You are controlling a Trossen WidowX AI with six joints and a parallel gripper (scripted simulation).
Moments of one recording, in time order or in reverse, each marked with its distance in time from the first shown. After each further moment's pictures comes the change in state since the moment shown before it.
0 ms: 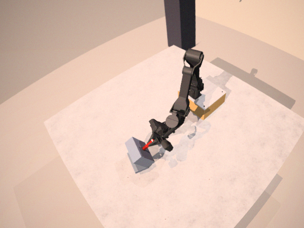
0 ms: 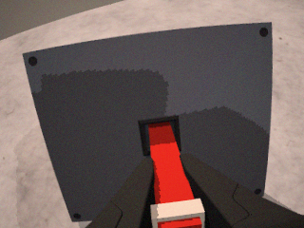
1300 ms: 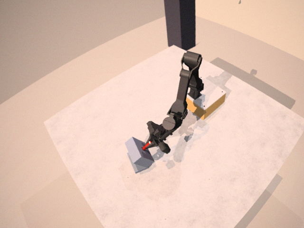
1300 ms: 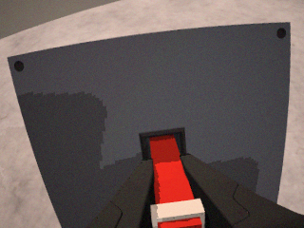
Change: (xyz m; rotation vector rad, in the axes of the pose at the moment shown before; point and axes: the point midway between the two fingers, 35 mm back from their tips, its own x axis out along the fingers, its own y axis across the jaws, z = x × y) arm 0.016 0.000 0.000 0.000 -0.001 0.000
